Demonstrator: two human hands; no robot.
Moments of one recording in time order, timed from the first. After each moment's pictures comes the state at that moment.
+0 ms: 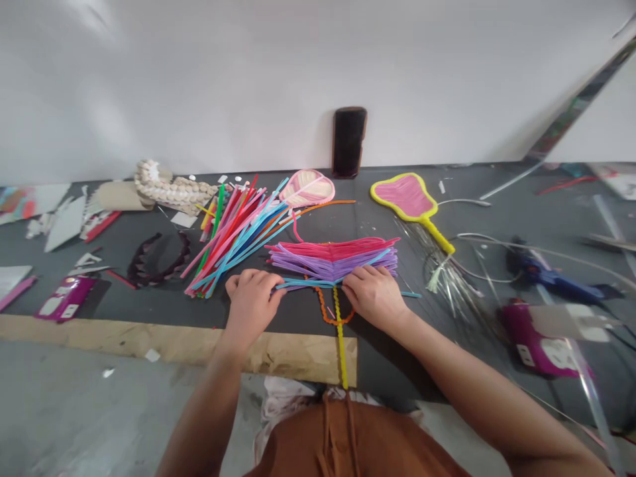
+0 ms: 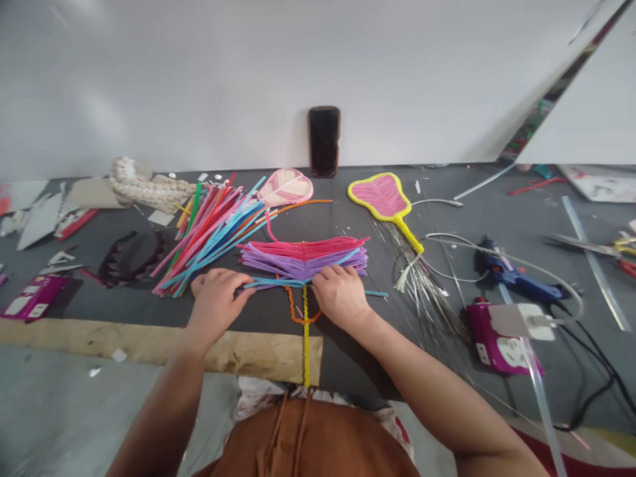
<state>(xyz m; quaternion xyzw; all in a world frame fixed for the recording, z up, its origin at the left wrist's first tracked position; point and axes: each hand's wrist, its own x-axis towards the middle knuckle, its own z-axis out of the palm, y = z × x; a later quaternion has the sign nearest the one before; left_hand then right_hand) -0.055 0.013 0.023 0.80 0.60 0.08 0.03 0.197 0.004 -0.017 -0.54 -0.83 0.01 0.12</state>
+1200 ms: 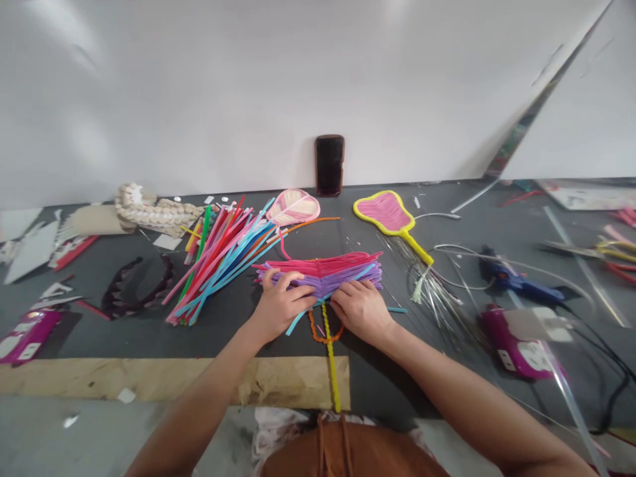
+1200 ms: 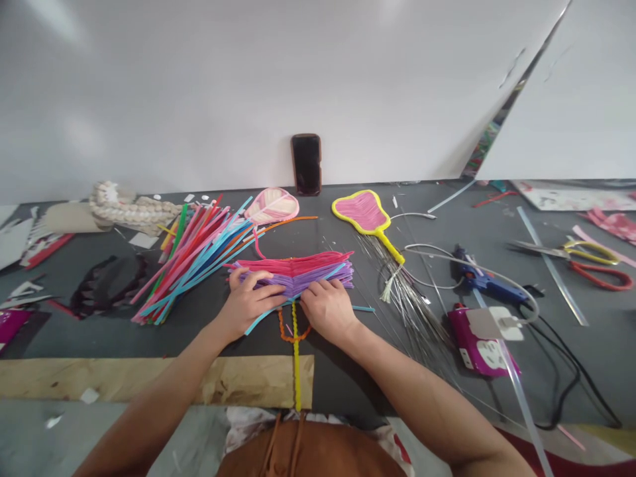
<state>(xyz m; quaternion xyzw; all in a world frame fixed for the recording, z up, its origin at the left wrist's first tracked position) -0.026 0.055 -0.009 0.94 0.27 0.20 -0.03 0.196 0.008 -0.025 -0.53 -0.83 -0.01 0.17</state>
